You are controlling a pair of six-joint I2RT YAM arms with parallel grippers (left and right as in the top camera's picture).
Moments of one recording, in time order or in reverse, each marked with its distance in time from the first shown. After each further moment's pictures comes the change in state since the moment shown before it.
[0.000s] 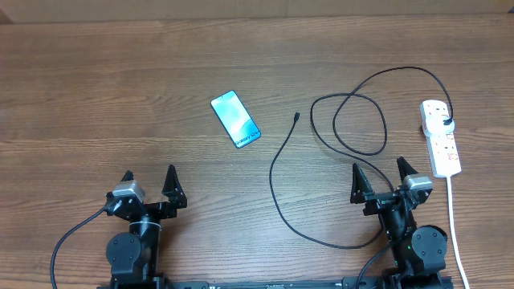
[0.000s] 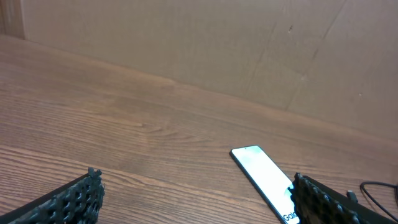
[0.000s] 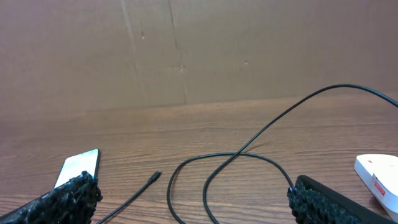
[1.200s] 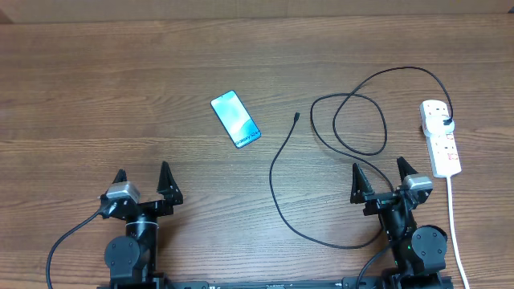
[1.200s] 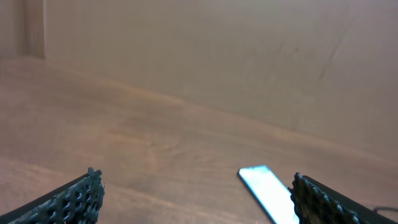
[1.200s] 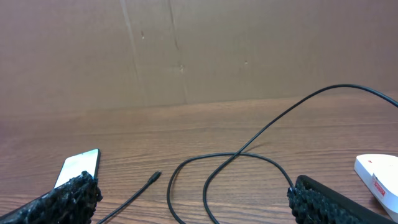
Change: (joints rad) left arm 0.000 0.000 0.000 0.071 -0.055 0.000; right arm 0.000 0.000 0.000 -0.001 0.000 0.000
